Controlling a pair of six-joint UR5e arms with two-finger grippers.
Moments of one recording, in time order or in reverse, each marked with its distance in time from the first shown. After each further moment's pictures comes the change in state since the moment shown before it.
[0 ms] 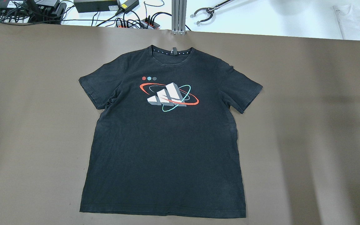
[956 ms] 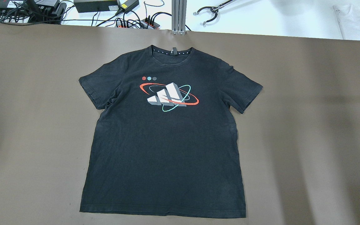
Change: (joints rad) left arm 0.002 -0.032 0.005 -0.068 -0.063 -0.003; right arm 0.000 0.009 0.073 0.000 0.112 0.052
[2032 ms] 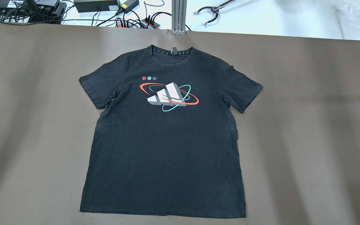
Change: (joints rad) left arm 0.147 -0.255 0.142 -0.065 -0.115 0.019; right arm -0.148 0.172 -0.090 0.044 0.019 0.164
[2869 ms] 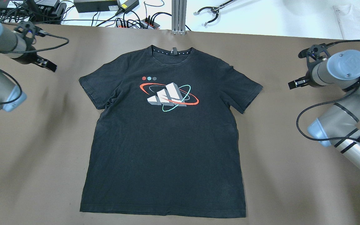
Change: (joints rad) left arm 0.237 -0.310 0.326 -0.160 -0.122 -0.347; right arm -0.319 0.280 -0.179 0.012 0.014 0.456
